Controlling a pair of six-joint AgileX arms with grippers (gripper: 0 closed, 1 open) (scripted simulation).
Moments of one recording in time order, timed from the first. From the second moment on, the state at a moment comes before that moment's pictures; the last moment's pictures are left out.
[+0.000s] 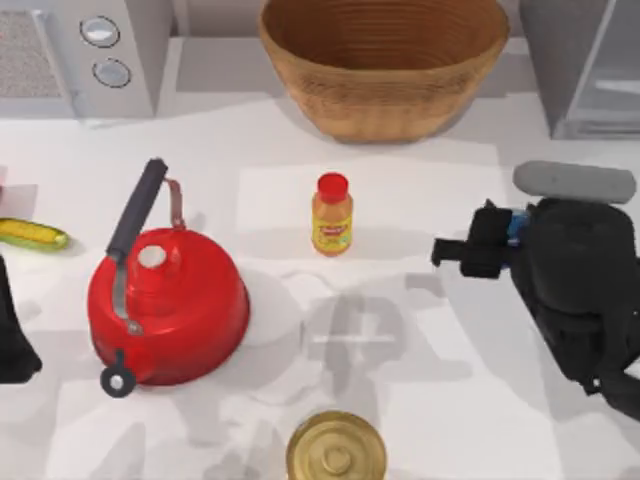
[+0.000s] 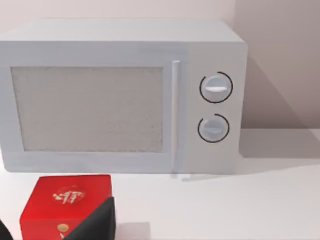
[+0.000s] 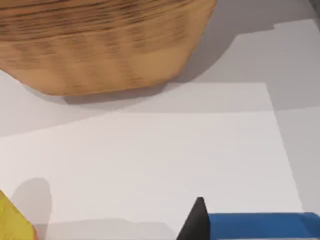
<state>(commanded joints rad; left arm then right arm) 0.00 0.00 0.00 0.00 0.00 0.00 0.65 1.54 0.51 0.56 0.54 0.44</state>
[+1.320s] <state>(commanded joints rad) 0.00 0.00 0.00 0.00 0.00 0.00 -0.01 1.67 0.54 0.95 0.00 0.02</state>
